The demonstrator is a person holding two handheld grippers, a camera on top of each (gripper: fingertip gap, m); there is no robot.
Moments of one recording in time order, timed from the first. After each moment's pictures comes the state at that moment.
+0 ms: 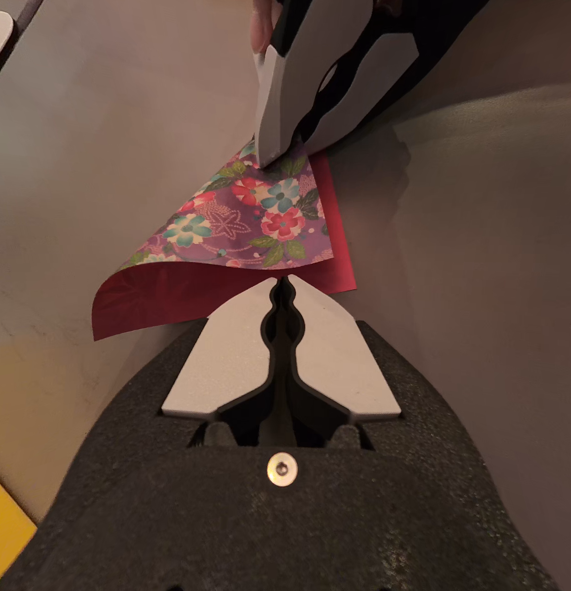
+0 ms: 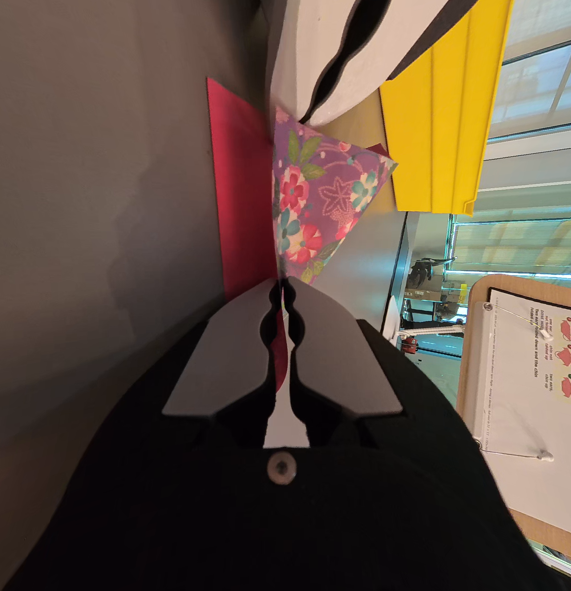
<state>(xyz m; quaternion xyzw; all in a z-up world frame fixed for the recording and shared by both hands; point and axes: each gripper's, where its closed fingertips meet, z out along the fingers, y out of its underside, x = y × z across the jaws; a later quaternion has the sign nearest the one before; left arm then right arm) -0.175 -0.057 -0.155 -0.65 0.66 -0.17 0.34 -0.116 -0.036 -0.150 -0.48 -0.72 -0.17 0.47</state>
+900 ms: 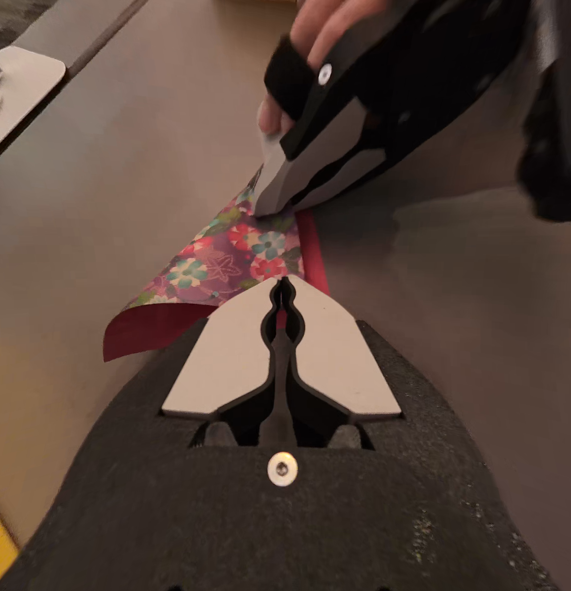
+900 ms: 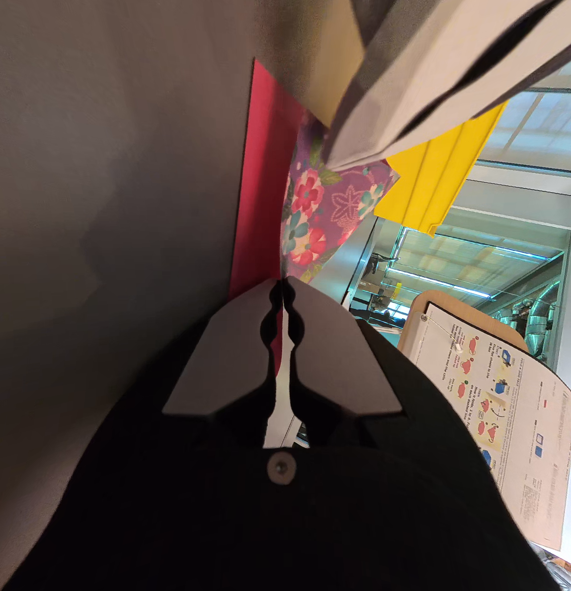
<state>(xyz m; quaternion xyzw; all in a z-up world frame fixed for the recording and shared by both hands) -0.160 -0.069 -0.137 -0.66 0.62 -0.19 0.38 -0.118 -0.034 -0.153 -0.40 -0.75 -0.29 0.44</state>
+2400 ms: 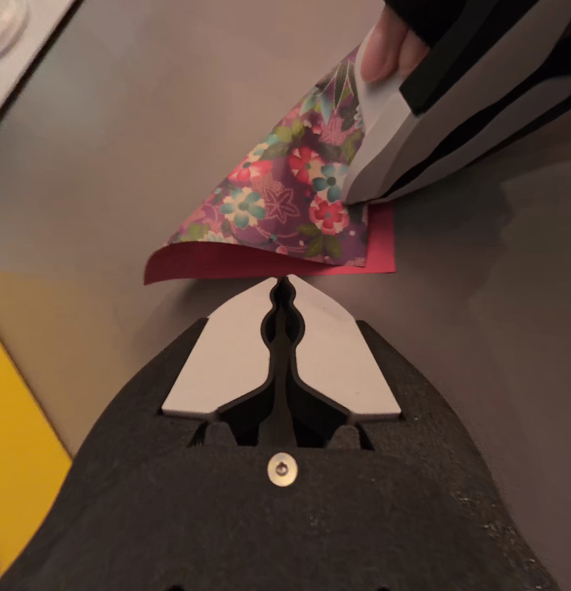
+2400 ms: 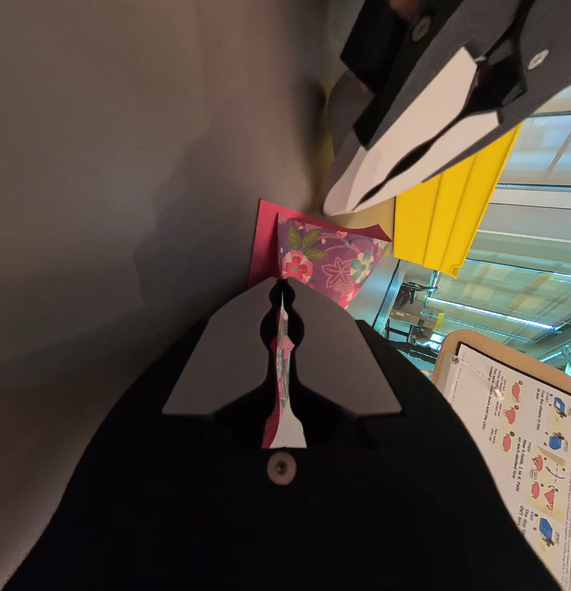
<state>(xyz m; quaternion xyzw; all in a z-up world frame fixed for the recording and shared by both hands) -0.192 -0.038 -0.153 -0.70 0.60 -0.11 0.37 -0.154 -0.067 -0.156 -0.41 -0.78 -0.20 0.43</state>
